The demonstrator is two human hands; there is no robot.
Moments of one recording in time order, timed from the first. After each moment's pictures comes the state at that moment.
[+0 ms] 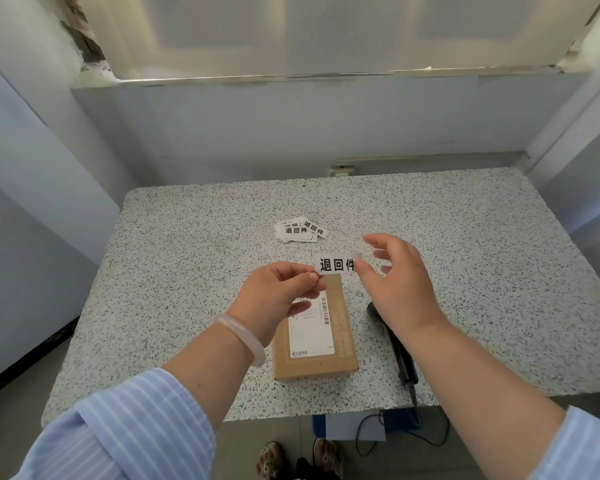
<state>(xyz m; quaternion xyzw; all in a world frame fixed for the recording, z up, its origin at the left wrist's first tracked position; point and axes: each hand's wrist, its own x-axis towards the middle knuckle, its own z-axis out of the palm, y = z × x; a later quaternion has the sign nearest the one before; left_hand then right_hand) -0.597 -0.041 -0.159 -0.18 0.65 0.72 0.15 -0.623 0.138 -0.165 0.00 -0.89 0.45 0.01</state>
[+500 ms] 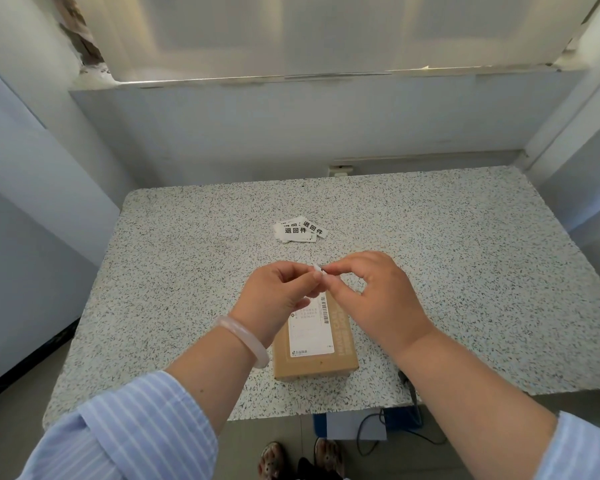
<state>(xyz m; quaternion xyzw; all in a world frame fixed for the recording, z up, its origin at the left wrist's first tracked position) -0.593 -0.036 -0.157 -0.15 0.70 0.69 0.12 -0.608 0.123 -0.156 0.15 -0.91 0.38 0.03</state>
